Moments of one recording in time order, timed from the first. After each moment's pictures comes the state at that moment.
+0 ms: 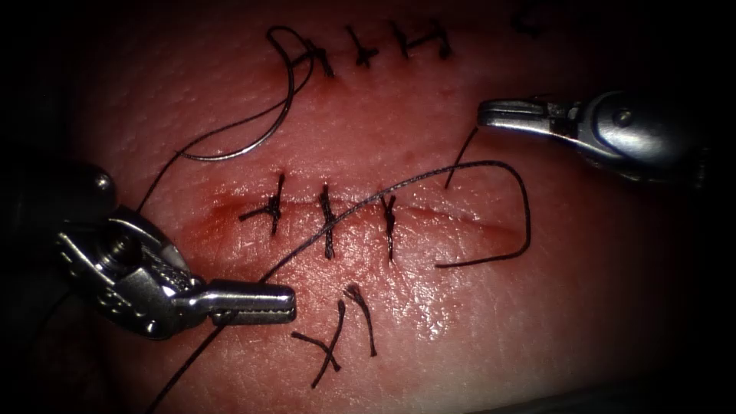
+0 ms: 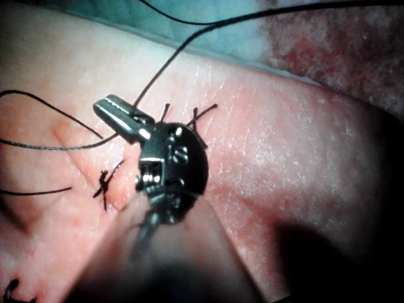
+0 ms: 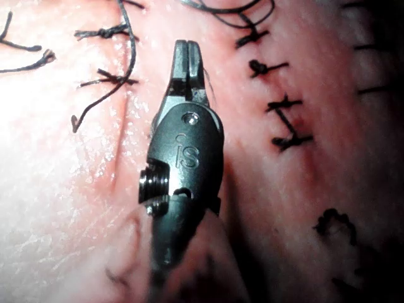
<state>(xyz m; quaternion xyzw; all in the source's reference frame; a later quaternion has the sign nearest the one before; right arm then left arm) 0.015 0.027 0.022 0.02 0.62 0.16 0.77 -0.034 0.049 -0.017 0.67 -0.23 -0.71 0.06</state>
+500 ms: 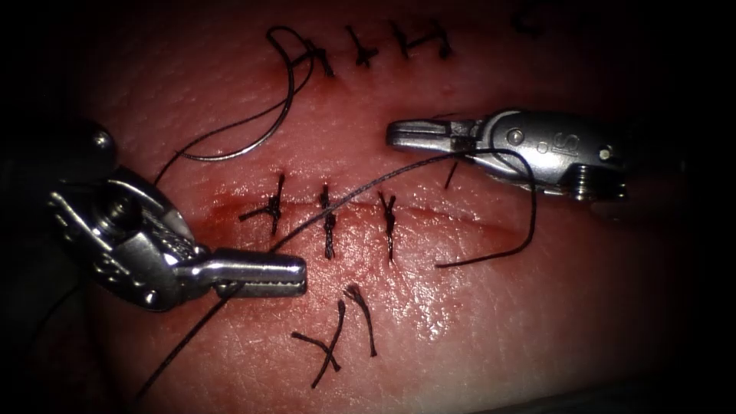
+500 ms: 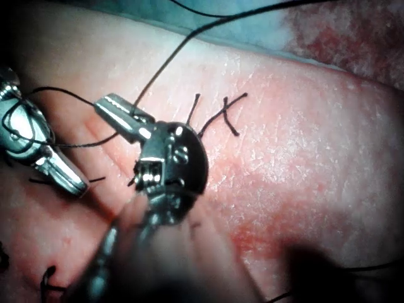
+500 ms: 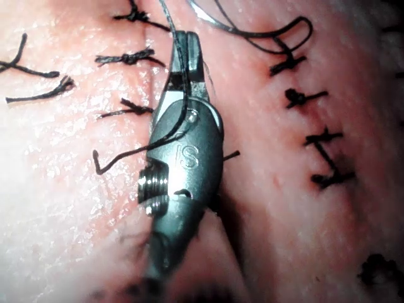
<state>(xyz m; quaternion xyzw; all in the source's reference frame) 0.021 0.023 0.026 0.05 0.64 0.13 0.75 -0.035 0.054 -0.018 0.67 -0.22 -0.70 0.05</state>
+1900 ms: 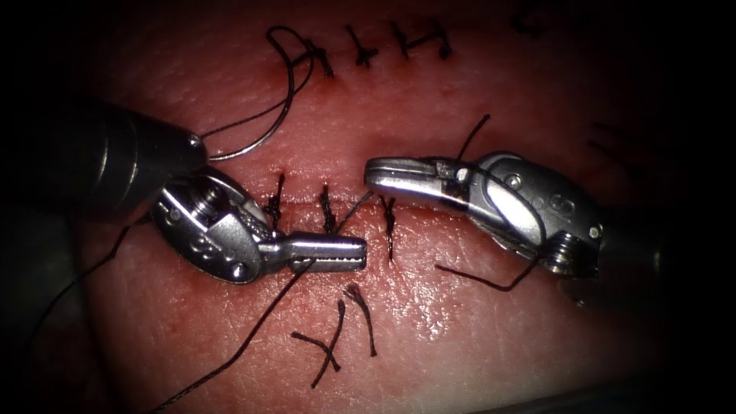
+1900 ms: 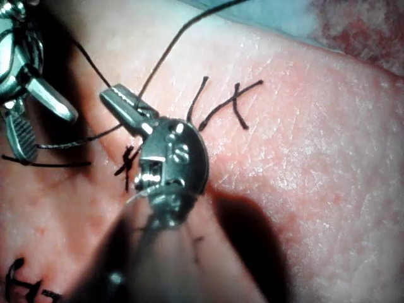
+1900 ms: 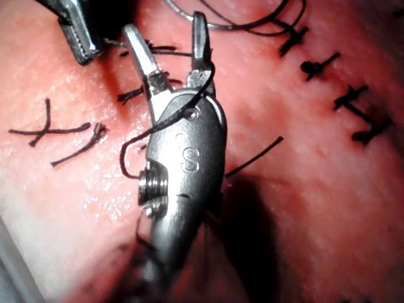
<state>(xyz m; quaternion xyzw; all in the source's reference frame) 0.021 0.021 0.022 0.03 0.67 0.25 0.70 -0.039 0.052 -0.009 0.65 -0.21 -0.73 0.03</state>
